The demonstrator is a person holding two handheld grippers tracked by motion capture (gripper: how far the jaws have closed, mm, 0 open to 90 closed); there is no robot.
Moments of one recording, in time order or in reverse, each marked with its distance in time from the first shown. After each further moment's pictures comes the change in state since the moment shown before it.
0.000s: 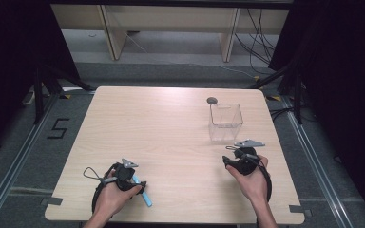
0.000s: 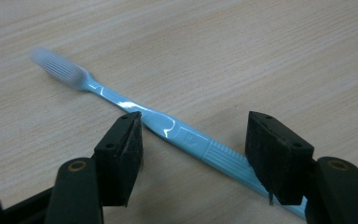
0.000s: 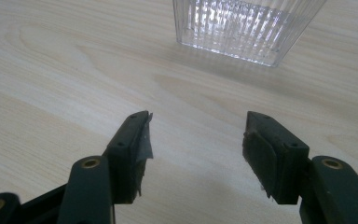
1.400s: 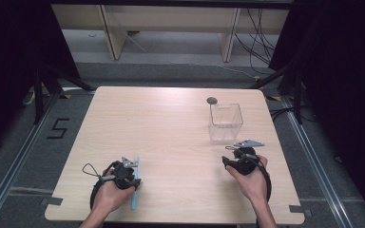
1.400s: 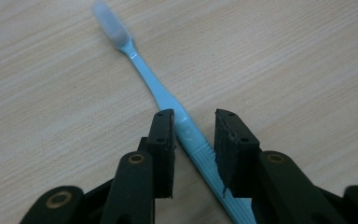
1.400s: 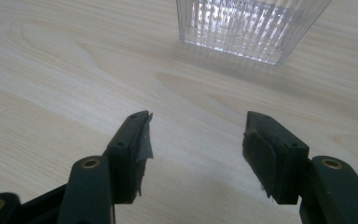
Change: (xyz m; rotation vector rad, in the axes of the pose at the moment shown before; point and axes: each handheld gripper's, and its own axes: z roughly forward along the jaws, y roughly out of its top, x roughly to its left) left arm 0.007 0.003 -0.003 0.020 -0.002 0.095; right arm 0.003 0.000 0.001 0.020 0.018 0.029
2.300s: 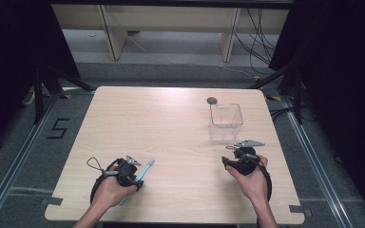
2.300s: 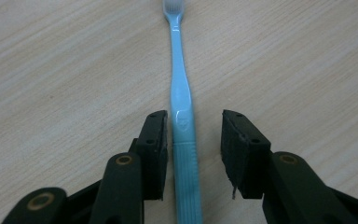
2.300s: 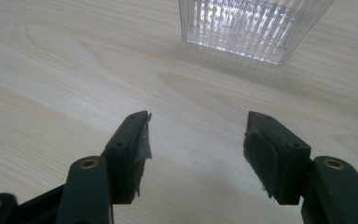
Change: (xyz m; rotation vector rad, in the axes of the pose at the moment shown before) left arm 0.001 0.014 0.001 0.092 -0.072 0.060; right arm -0.001 0.000 0.000 -0.001 0.013 -0.001
